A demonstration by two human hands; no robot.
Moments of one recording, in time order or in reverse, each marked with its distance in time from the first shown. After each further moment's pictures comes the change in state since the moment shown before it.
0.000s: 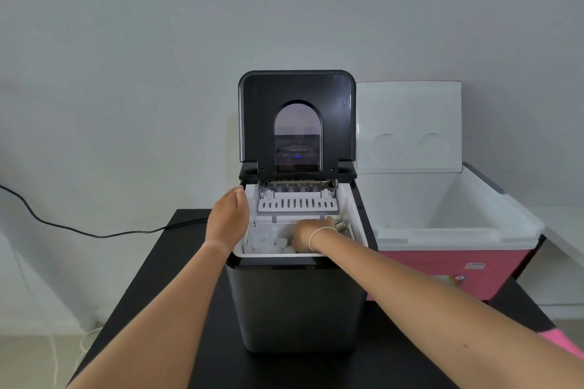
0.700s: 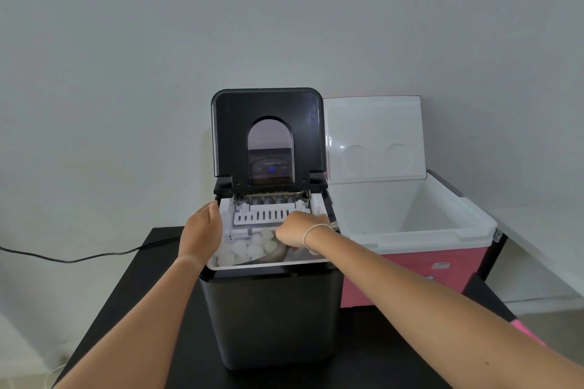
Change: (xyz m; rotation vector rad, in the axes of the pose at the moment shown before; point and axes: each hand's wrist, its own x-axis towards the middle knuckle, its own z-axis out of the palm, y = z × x) left_hand -0.004 0.003 -0.003 -0.006 -0.003 0.017; right_hand -0.032 0.024 -0.021 0.276 0.200 0.020
